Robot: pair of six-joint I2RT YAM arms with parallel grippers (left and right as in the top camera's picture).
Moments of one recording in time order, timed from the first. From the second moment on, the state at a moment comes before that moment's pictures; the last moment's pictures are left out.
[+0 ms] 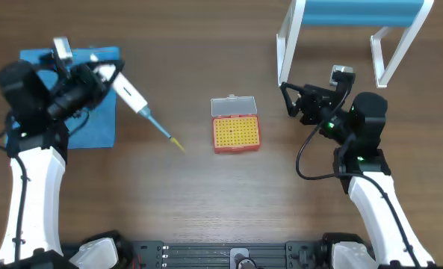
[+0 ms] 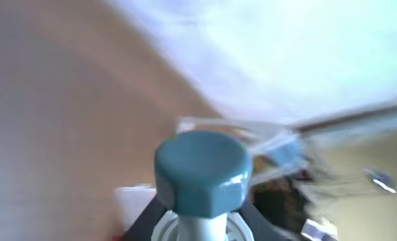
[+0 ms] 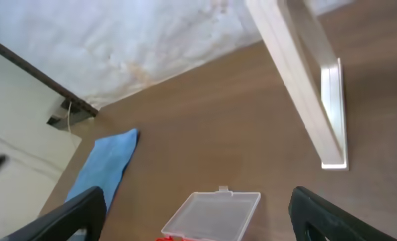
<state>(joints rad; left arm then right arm) 0.31 1.28 0.90 -0.16 0.85 -0.77 -0.05 1.18 0.57 0.29 -0.62 0.52</state>
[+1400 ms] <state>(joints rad) 0.43 2.57 2.57 -1.54 -0.09 0.19 0.05 1.19 0.57 0.27 -0.37 0.61</state>
